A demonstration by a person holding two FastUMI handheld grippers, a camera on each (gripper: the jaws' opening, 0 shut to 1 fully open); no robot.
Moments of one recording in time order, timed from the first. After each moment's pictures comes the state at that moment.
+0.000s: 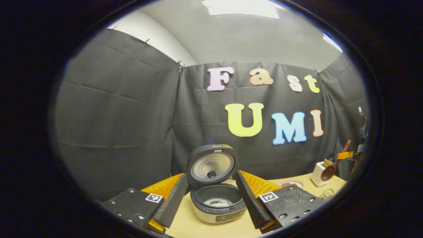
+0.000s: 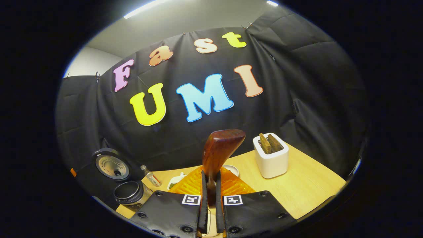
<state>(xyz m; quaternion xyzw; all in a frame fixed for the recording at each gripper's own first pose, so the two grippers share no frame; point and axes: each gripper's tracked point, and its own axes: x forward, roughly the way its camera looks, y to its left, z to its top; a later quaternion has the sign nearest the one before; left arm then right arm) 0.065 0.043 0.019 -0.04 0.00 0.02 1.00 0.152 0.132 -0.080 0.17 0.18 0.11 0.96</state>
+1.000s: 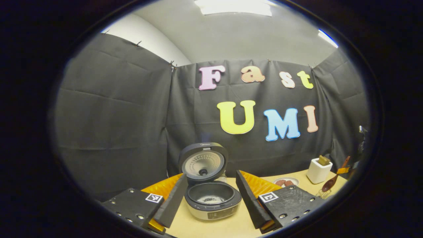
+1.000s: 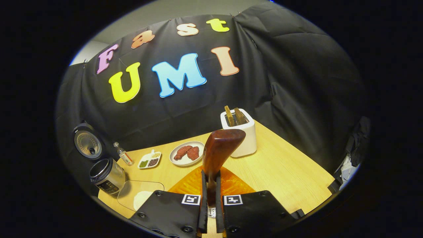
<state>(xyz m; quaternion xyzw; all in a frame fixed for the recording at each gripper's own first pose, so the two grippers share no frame) 0.054 0.009 0.024 -0.02 0.01 0.01 1.00 0.120 0.060 -0.201 0.14 0.27 0.06 0.95</state>
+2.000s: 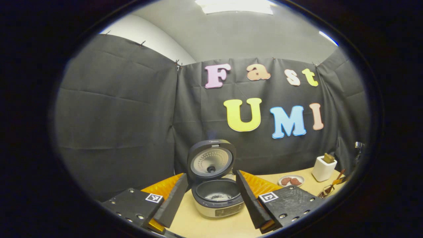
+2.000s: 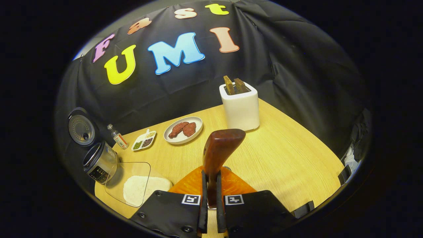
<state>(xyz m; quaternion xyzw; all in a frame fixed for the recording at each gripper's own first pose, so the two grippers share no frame) 0.044 0.027 0.017 -0.02 0.02 0.04 1.00 0.111 0.074 -0.273 0.13 0.35 0.07 0.93</state>
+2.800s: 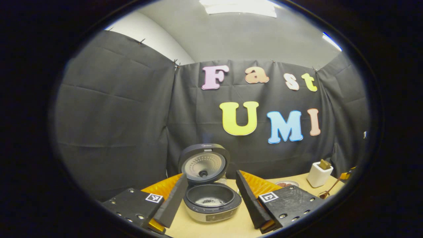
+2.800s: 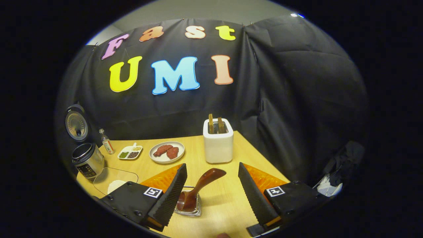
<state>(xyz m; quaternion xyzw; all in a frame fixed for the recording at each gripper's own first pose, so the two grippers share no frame) 0.082 0.009 0.028 -0.04 0.01 0.02 1.00 0.113 -0.006 -0.170 0.02 0.22 0.02 0.98</state>
